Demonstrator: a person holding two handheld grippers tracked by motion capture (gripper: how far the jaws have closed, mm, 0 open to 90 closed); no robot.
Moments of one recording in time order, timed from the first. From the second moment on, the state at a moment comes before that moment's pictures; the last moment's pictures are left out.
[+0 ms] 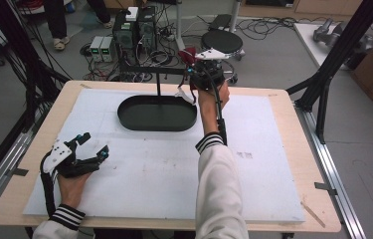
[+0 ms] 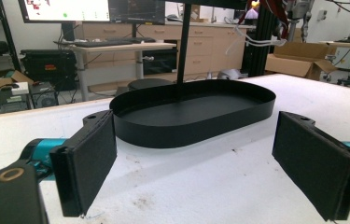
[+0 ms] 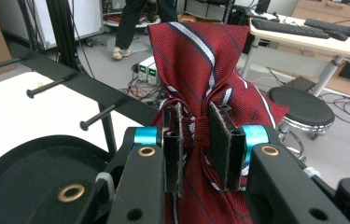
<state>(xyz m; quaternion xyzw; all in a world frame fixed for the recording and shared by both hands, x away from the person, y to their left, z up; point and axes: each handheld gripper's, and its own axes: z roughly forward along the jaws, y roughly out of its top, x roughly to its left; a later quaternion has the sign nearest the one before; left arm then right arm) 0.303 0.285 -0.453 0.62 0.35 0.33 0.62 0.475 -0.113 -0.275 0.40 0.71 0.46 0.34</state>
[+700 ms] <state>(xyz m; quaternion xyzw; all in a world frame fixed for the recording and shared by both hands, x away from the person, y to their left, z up) 0.303 0.285 -0.453 0.62 0.35 0.33 0.62 0.494 -0.122 -0.296 0.42 0.72 0.44 0.33</state>
